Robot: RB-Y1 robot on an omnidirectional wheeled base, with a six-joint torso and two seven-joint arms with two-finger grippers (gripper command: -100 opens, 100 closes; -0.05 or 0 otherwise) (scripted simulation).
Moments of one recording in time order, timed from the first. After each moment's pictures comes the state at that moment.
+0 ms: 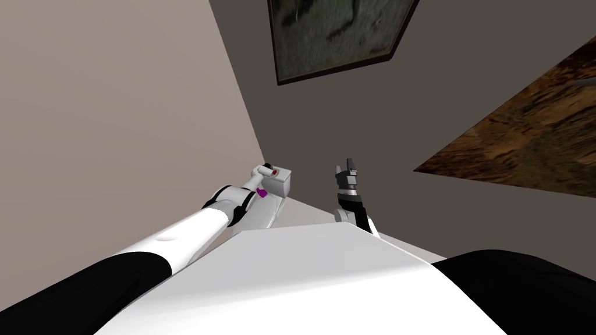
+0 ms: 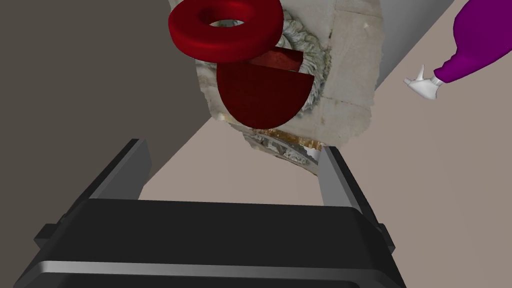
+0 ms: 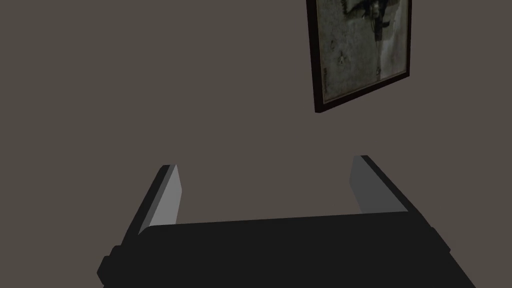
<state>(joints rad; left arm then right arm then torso) -0.95 0.33 -0.13 -0.57 -0.07 0.63 -0.05 0.49 0.04 0.01 -2.33 0.05 -0.36 -0.01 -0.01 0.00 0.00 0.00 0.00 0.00</state>
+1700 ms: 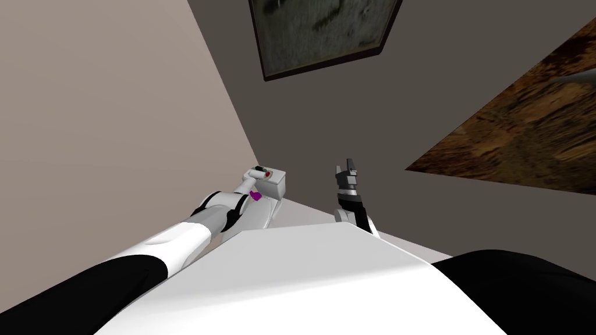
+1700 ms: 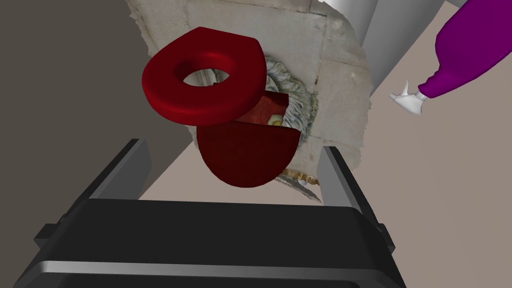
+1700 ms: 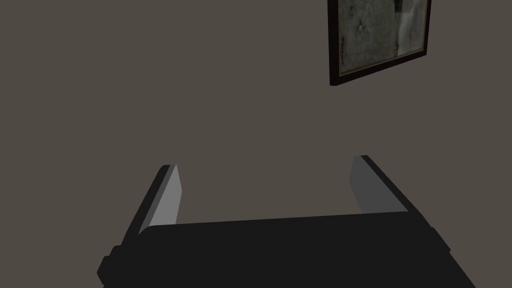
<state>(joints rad) -0.86 0.40 -0.02 -0.59 0.02 0.61 -0.19 0.49 0.04 0.01 -2.33 0.05 -0.36 -0.01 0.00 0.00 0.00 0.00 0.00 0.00</state>
